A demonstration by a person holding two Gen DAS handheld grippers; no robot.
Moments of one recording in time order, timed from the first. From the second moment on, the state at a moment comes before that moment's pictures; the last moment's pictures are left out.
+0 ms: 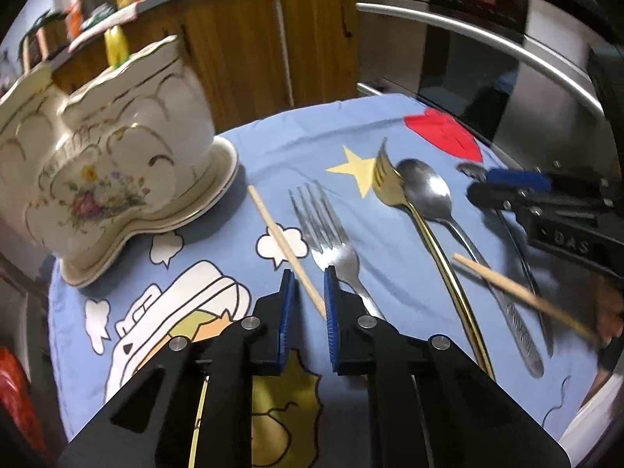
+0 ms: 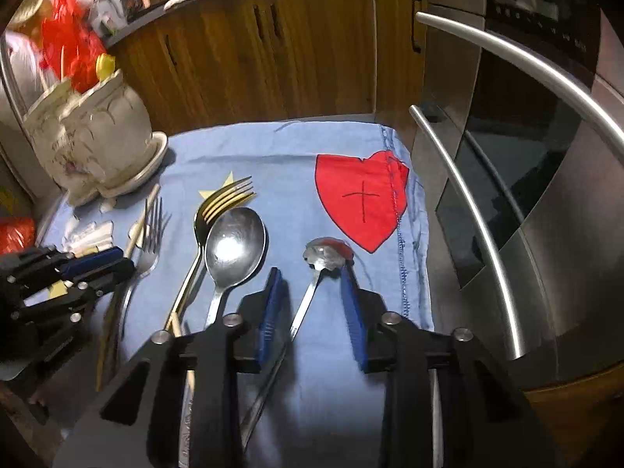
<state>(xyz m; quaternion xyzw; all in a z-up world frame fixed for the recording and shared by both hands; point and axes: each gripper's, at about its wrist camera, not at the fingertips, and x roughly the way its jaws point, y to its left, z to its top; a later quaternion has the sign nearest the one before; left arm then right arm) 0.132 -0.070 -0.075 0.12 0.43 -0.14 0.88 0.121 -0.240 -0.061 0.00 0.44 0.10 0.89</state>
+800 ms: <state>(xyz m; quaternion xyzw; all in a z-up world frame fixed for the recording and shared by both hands) 0.128 -0.029 -0.056 0.03 0.43 -0.17 0.89 0.106 -0.257 -0.022 0.14 0.32 0.17 0.92</state>
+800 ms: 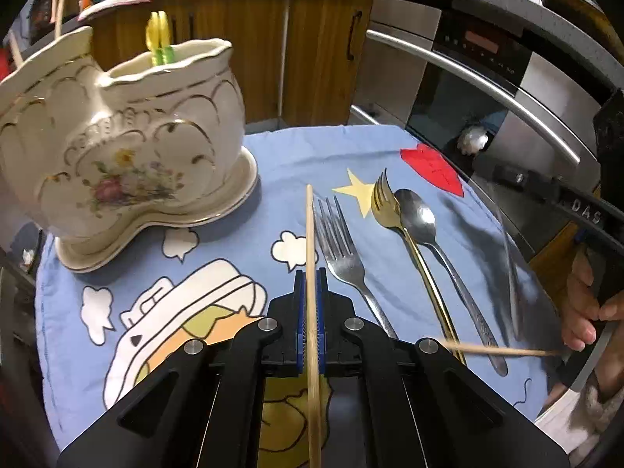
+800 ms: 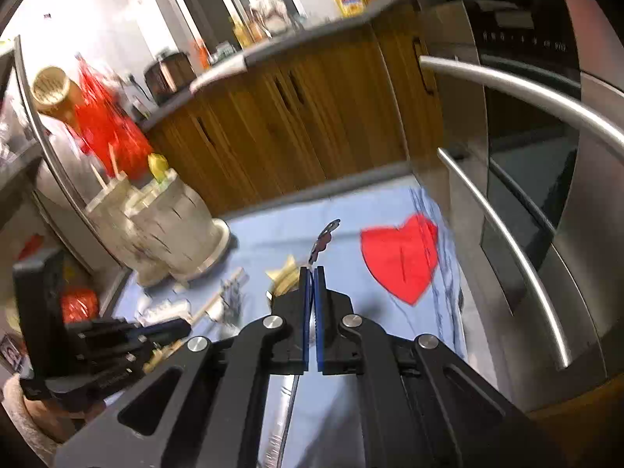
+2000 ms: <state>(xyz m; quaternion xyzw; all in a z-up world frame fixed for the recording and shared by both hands) 0.169 0.125 0.108 -0.10 0.13 -0.13 0.98 0.186 -0.143 0.098 0.18 0.15 0.25 0.94</state>
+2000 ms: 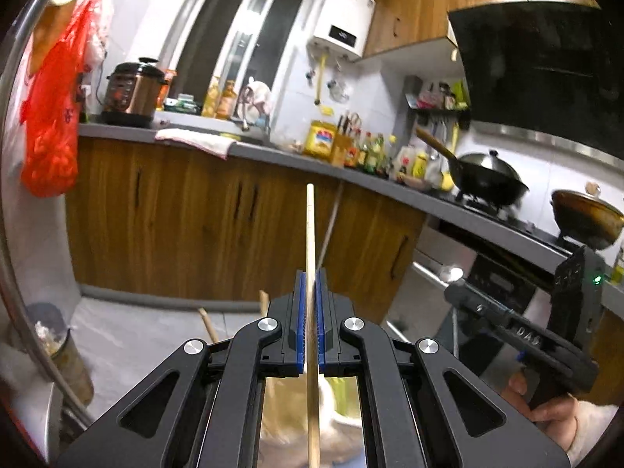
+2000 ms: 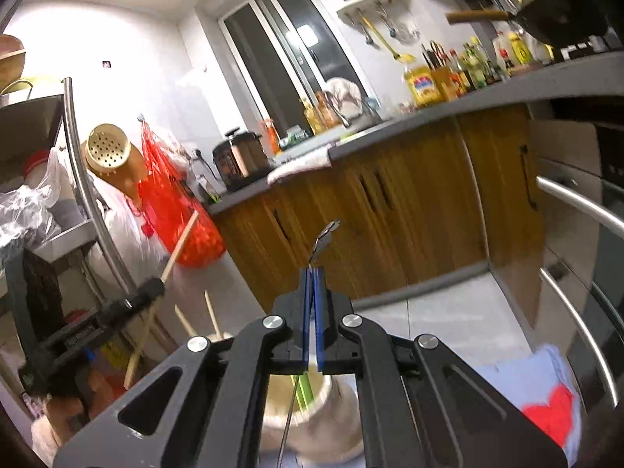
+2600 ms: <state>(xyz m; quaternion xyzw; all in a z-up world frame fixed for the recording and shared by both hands) 0.202 0.128 0.072 -0.09 0.10 -0.13 0.98 0.234 -0.088 0.075 0.12 0.09 0.20 0.97</state>
